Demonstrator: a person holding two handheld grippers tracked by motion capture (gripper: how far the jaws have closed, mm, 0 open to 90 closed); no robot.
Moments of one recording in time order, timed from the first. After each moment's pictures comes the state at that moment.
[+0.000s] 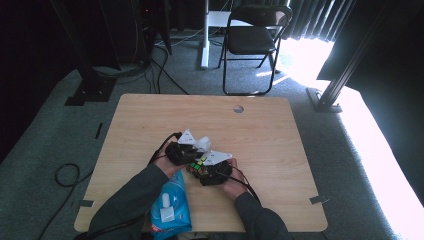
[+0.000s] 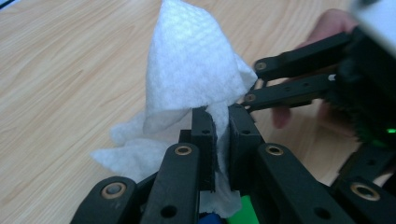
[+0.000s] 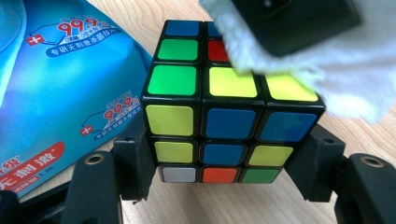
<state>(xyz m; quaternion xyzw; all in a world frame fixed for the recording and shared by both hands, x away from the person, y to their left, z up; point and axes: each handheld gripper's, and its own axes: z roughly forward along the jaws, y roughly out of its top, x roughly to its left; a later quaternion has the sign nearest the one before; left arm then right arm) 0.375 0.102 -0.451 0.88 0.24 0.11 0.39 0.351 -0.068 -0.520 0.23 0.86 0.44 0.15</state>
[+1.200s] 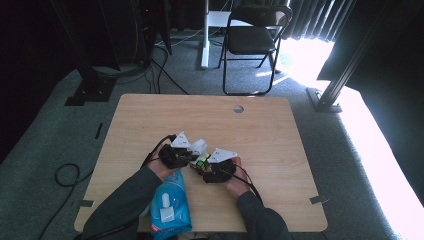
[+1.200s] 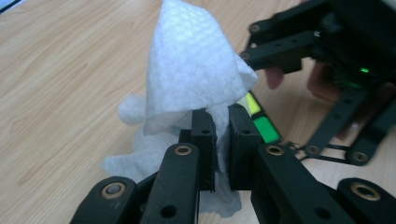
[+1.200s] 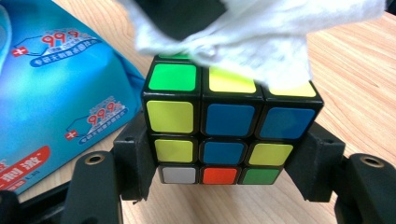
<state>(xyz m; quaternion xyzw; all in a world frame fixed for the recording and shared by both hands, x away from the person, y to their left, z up) 0.366 0.123 -0.446 0.88 0.24 0.11 0.38 0.353 -0.079 -0.514 0.24 0.85 0.45 0.16</state>
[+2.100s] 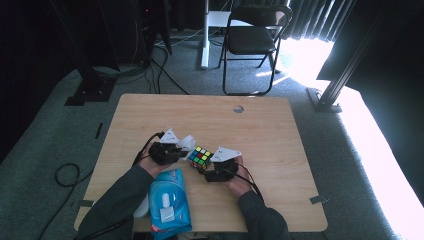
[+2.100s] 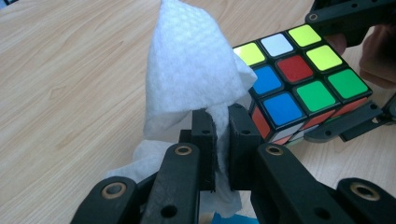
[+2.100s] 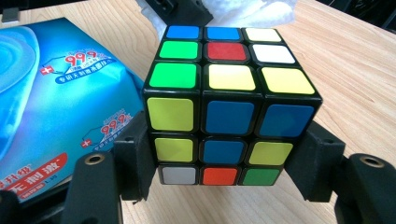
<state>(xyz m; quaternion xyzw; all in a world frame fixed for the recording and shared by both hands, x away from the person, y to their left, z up) 0.377 0.153 -0.455 0.87 0.28 0.12 0.38 0.352 -0.086 -0.505 0.23 0.84 0.47 0.15</state>
